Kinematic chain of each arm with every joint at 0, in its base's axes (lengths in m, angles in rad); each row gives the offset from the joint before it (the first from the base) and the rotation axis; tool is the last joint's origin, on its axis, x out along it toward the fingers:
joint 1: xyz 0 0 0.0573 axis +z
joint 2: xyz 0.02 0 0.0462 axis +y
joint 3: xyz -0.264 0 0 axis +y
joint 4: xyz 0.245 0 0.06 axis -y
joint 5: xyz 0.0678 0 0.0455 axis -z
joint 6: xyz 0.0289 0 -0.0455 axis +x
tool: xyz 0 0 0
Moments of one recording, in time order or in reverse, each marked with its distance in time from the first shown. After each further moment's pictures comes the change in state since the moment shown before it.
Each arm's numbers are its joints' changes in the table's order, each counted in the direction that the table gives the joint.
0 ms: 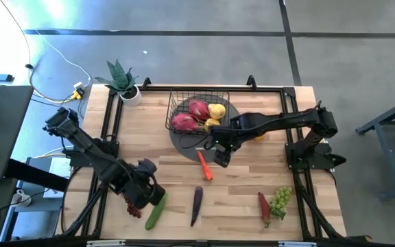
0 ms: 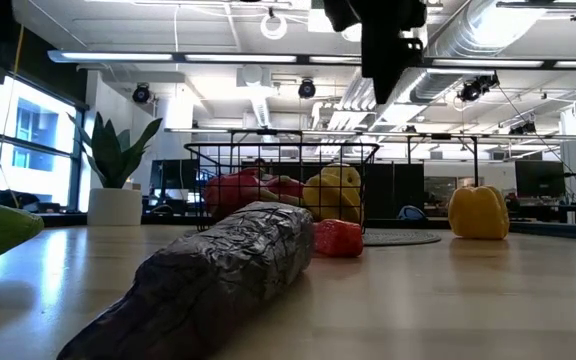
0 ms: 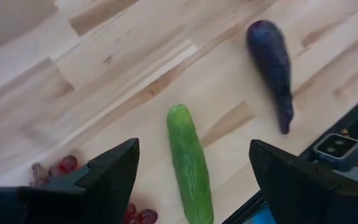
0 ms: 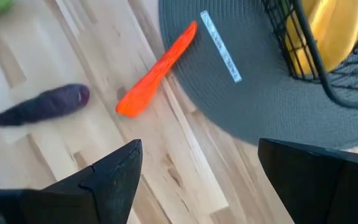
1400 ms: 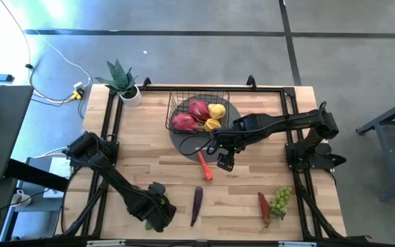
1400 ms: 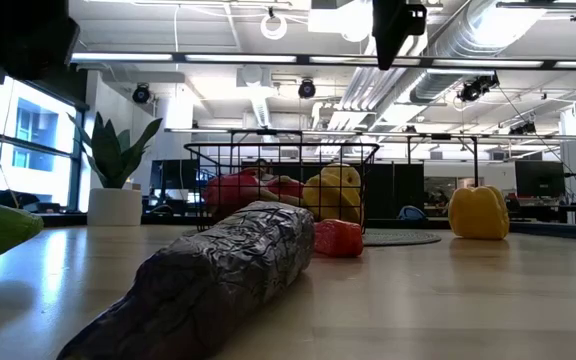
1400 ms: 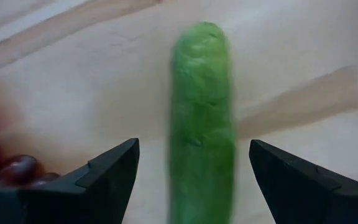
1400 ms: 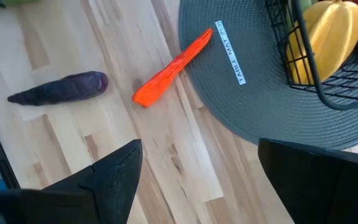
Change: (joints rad) left arm -0.050 0.410 0.000 0.203 0.140 -0.264; right arm 0.062 0.000 -0.124 -0.104 0.035 -0.045
